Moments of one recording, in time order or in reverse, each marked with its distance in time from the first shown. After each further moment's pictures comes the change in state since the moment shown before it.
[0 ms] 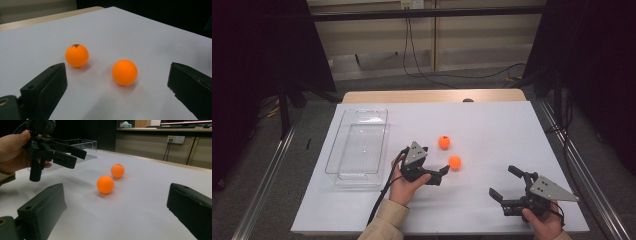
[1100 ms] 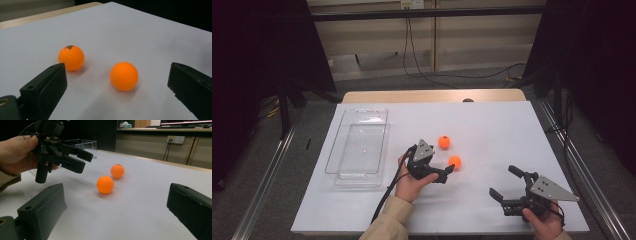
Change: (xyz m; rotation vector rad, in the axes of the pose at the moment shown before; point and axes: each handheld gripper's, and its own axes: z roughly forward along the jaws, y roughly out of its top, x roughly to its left) left arm -0.004 0.005 0.019 0.042 -0.003 0.024; right arm -0.001 0.000 0.000 -0.001 0.002 0.000
